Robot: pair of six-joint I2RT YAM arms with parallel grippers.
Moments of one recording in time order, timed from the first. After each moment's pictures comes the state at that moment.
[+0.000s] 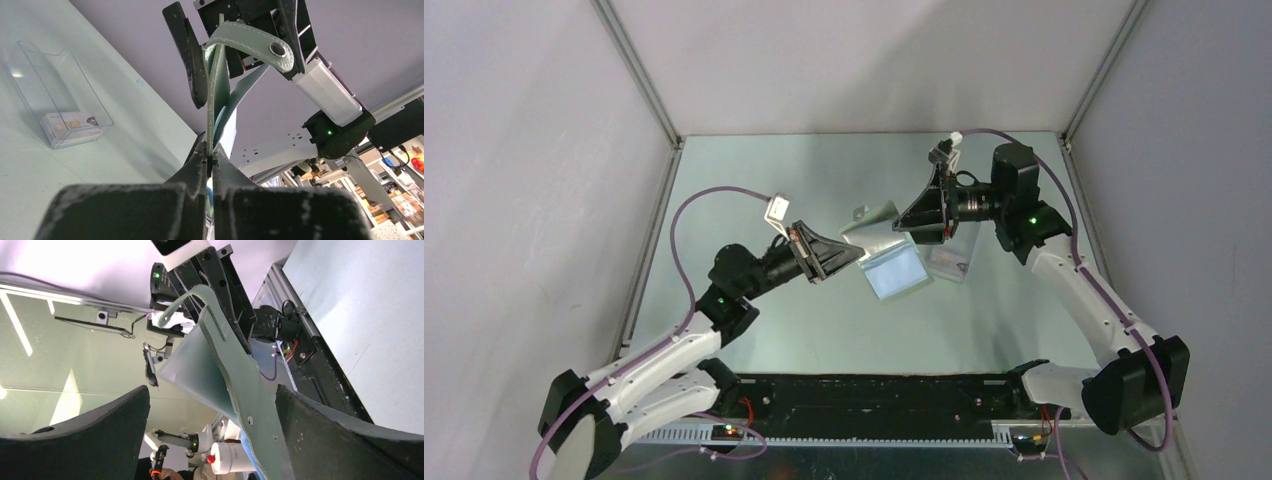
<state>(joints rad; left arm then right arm) -0.69 0.90 0.54 0.58 0.43 -0.94 0.36 1.23 1.15 -0.14 -1.19 1.00</state>
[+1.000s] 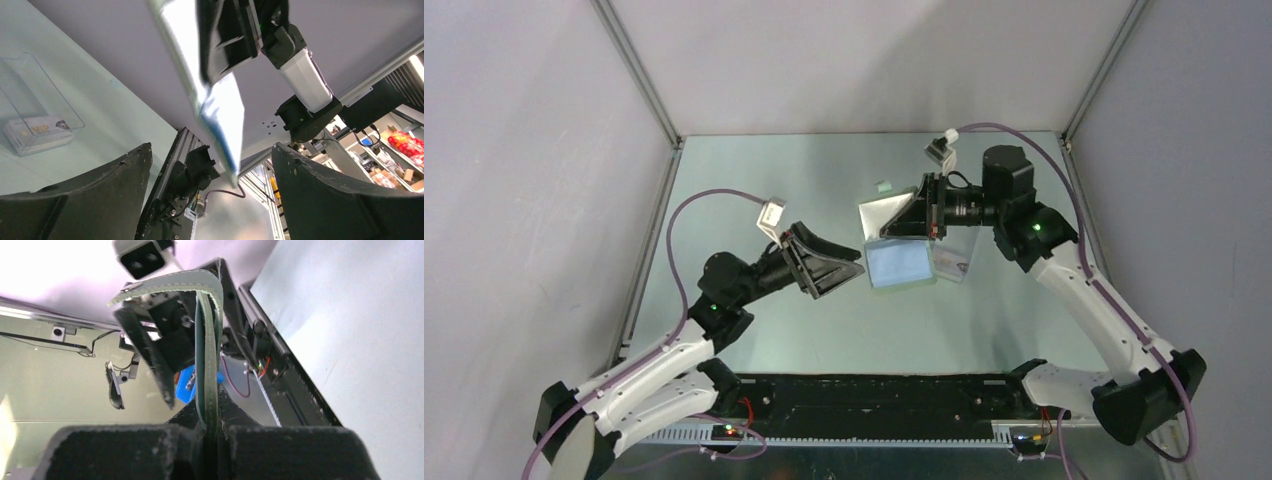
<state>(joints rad) -0.71 0.82 0.53 0.58 0.49 -0.96 0.50 1.21 1.26 -0.38 -0.92 0.82</state>
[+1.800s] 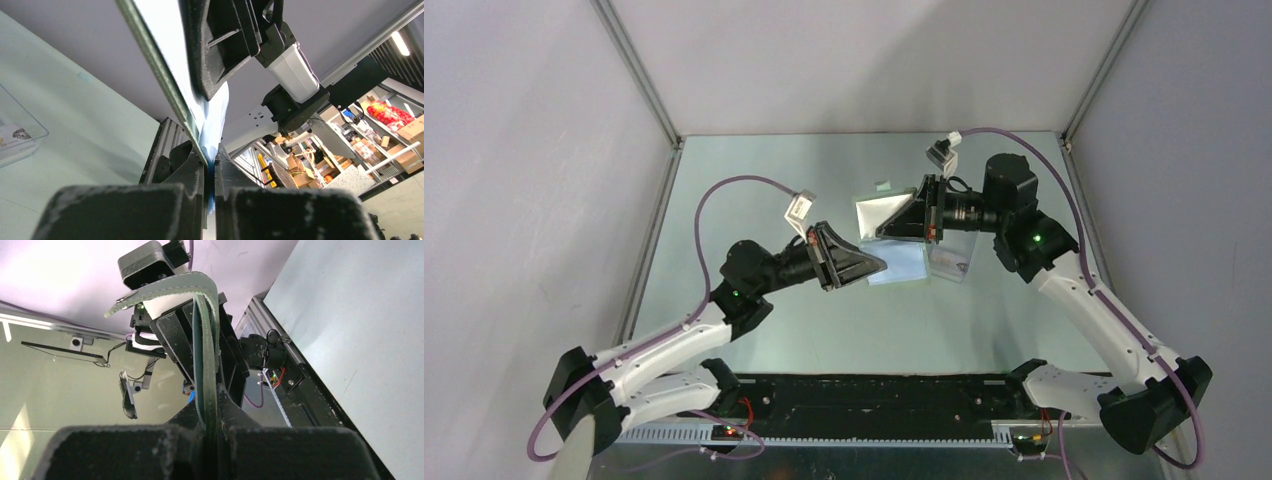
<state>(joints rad) -0.81 1.00 0.63 0.67 0.53 -0.96 0.54 1.14 1.20 -0.22 -0.84 0.96</state>
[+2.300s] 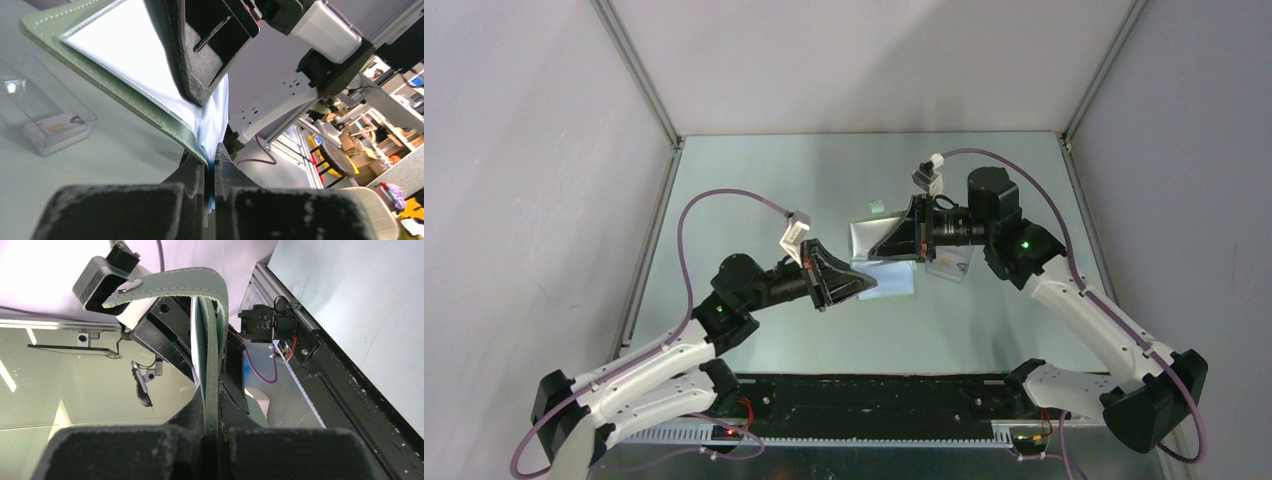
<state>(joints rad) -0.84 0.84 0.57 0.48 0.47 -0.70 0.59 1.14 1.14 -0.27 -0.86 1.04</state>
